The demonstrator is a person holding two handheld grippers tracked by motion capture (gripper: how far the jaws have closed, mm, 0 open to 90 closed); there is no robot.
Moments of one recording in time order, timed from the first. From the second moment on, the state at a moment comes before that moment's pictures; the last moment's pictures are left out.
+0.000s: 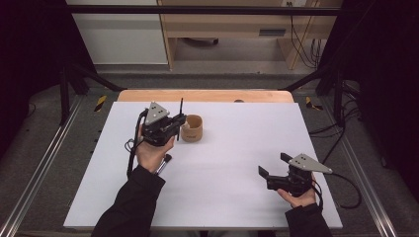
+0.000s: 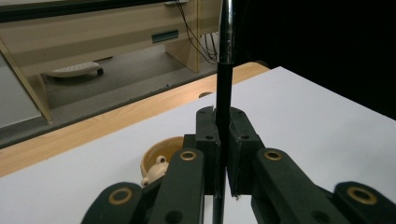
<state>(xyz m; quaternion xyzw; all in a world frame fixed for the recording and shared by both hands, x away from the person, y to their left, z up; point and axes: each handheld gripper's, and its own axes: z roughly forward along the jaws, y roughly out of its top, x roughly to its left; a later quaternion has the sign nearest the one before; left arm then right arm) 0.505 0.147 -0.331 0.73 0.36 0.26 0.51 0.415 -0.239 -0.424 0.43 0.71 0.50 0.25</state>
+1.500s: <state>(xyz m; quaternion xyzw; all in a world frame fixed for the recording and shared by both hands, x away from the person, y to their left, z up) 0.585 0.120 -0.341 0.73 0.37 0.26 0.51 0.416 -0.238 -0.423 0.43 0.71 0.51 0.24</state>
